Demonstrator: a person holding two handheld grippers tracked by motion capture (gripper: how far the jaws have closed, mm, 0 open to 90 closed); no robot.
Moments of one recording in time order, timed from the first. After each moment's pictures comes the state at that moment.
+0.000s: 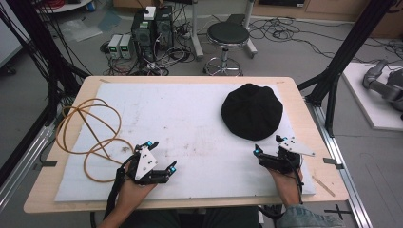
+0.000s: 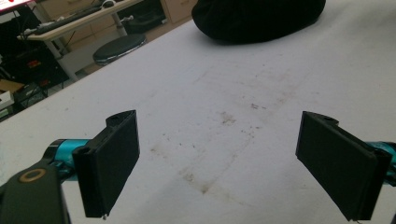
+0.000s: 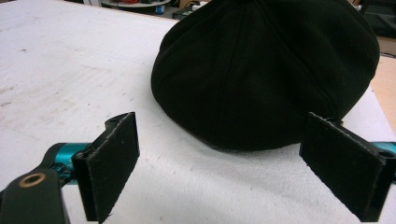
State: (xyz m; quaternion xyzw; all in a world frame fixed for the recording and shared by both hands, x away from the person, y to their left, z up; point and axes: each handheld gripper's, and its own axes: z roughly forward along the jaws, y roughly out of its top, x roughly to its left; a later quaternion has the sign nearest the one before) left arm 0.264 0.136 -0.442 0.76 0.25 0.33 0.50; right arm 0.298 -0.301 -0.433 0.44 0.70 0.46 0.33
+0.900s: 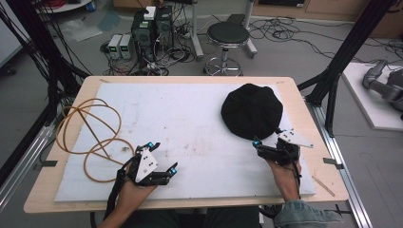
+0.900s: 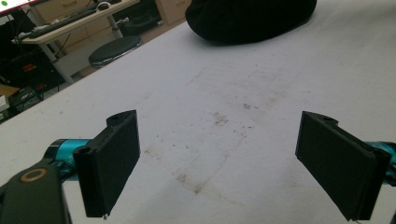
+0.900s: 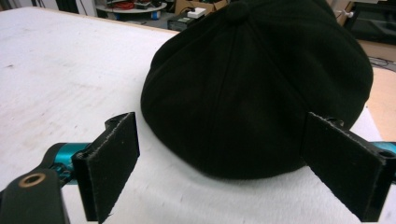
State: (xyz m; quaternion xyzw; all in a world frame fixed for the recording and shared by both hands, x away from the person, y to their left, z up) left arm 0.261 0.133 -0.442 0.76 0.25 0.33 0.50; right arm 0.318 -0.296 -0.421 0.45 0.68 0.47 0.34
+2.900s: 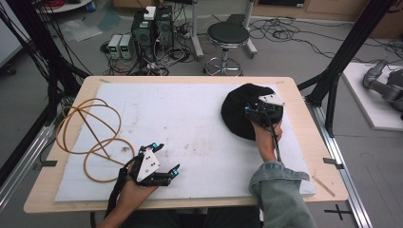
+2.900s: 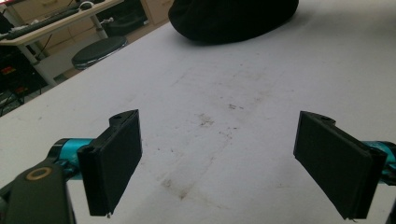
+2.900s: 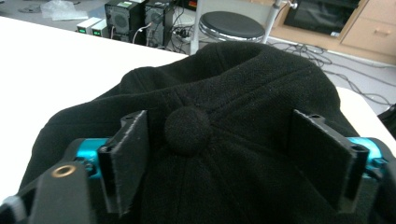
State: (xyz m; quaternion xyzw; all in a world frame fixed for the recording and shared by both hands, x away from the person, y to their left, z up) left arm 0.263 0.130 -0.443 0.78 0.23 0.31 0.50; right arm 0.438 -0.260 -0.407 0.50 0.67 0.38 0.39
